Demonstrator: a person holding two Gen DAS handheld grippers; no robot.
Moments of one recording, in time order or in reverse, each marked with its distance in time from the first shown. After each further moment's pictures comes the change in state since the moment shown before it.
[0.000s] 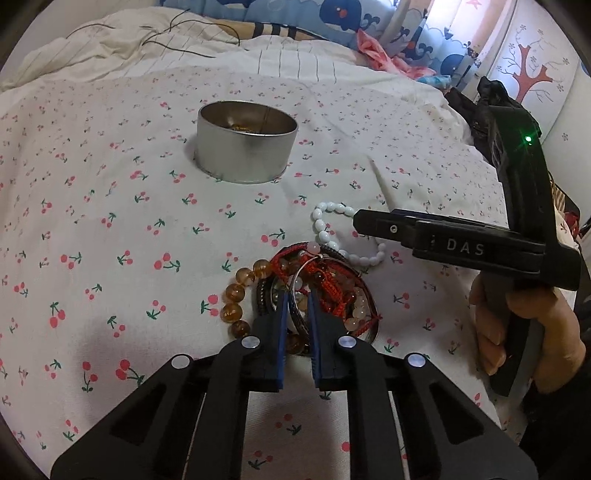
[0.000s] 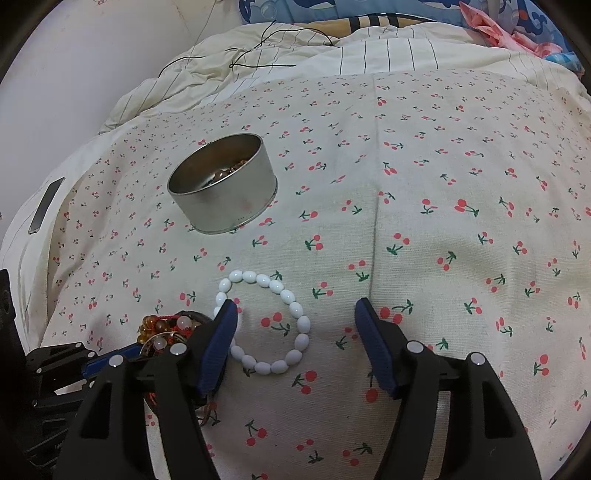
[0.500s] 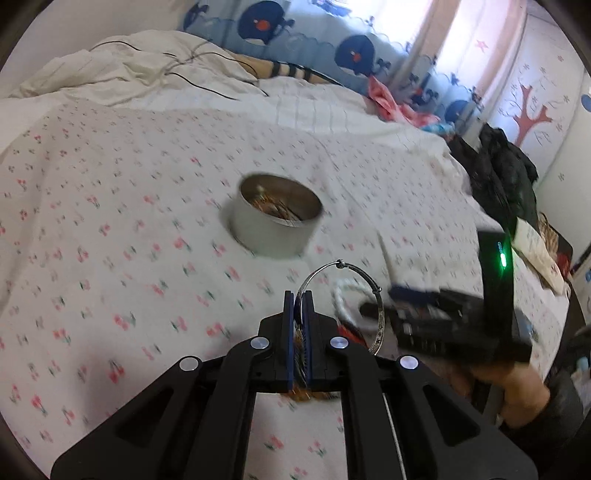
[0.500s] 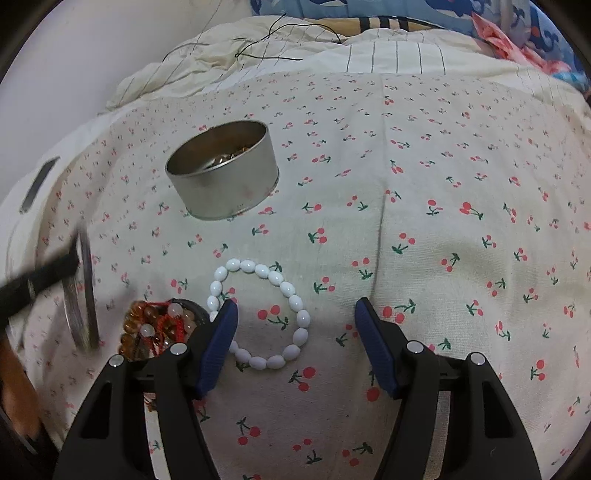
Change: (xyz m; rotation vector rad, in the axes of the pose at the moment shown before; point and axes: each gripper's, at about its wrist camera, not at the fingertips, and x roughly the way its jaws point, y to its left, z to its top) left arm -0.043 0.033 0.045 -0.064 -0.146 -0.013; right arm 0.009 0.011 -0.004 -0.095 0.016 -0.073
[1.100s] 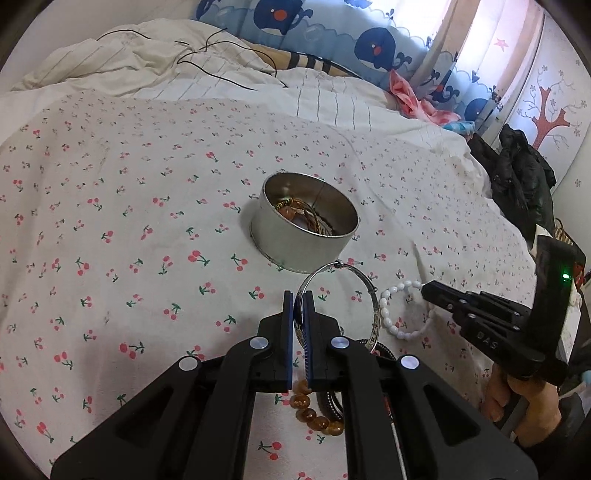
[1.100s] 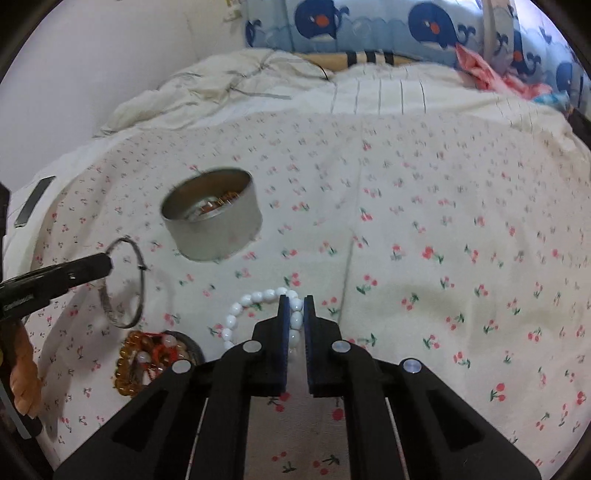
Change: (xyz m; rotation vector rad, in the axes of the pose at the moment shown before) left arm 0.032 0.015 0.011 -0.026 0.041 0.050; right arm -0.015 -0.017 0.005 0.050 -0.083 -0.038
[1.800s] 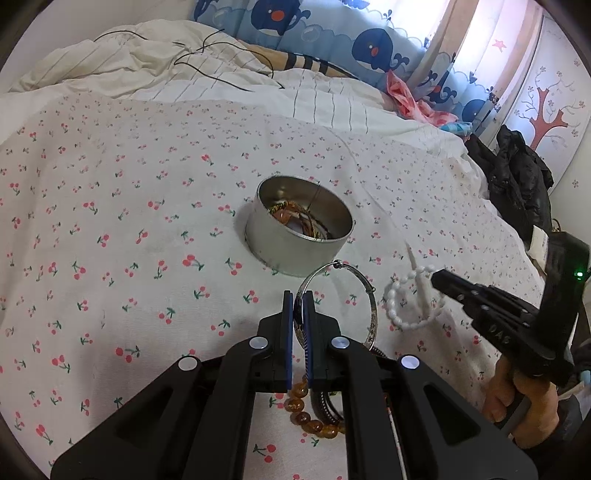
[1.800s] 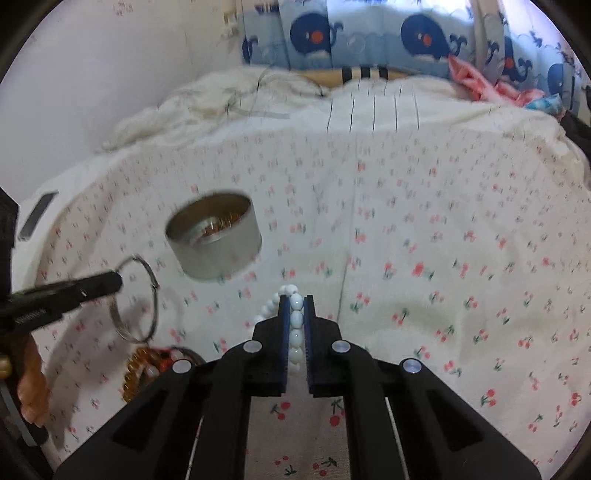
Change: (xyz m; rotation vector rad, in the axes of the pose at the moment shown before) left arm -0.001 -0.005 0.004 0.001 -0.012 -0.015; right arm -0.035 0.003 0.006 -0.012 -0.169 0.003
